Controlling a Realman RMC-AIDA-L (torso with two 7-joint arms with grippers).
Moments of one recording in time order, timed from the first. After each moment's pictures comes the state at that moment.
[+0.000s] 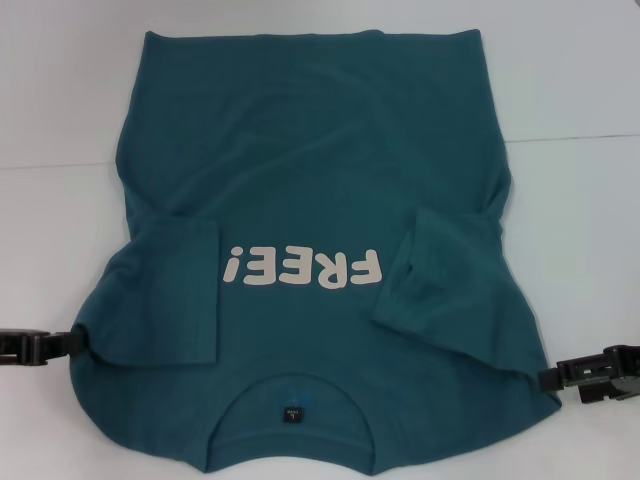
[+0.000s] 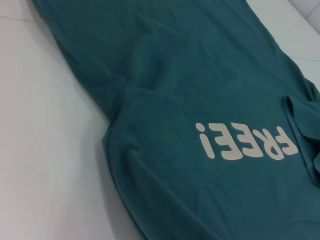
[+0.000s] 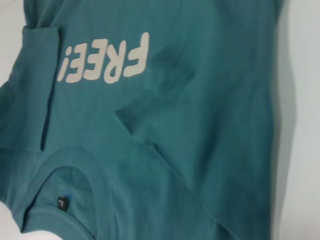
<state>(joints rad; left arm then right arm) -0.47 -2.10 -2.55 -1.07 -0.72 1.53 -2.16 0.53 1.93 -0.63 -0.73 -2.47 -1.59 2.40</state>
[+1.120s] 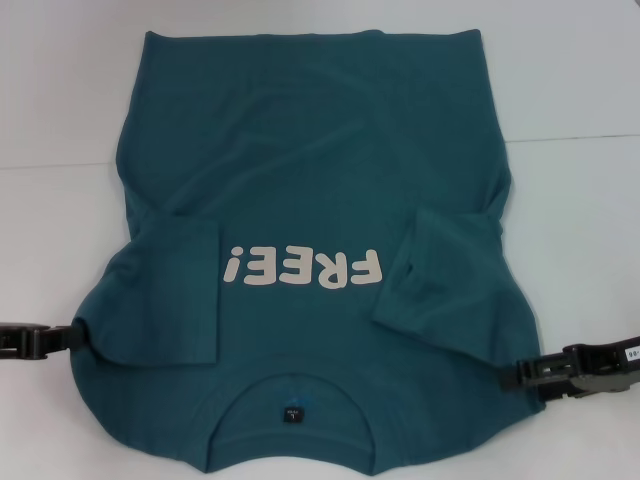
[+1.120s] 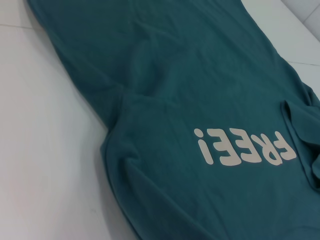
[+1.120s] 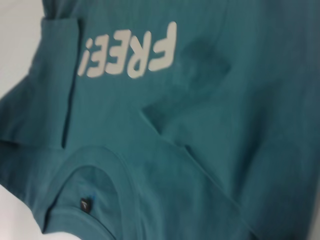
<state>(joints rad) -0.47 -2.10 -2.55 -1.08 -0.73 1.53 -2.16 0.57 1.95 -0.66 -0.66 -2.42 -1.55 2.39</state>
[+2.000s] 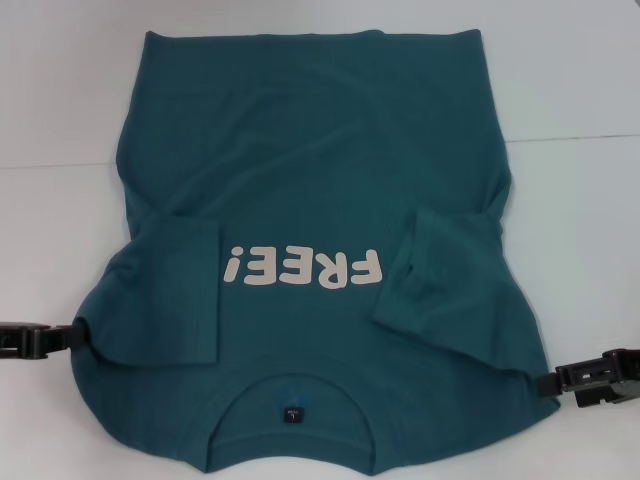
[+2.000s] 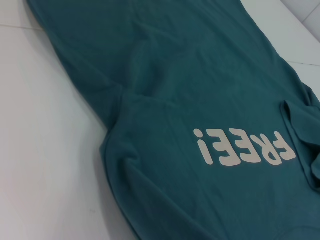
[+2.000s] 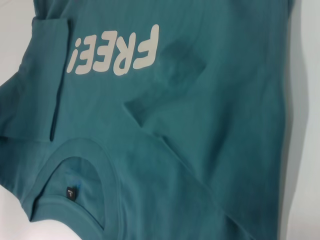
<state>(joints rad) -0.48 -2.10 -2.56 -1.08 -0.73 1.53 -2.16 0.53 1.92 -0.67 -0.71 -2.43 -1.61 2.39</state>
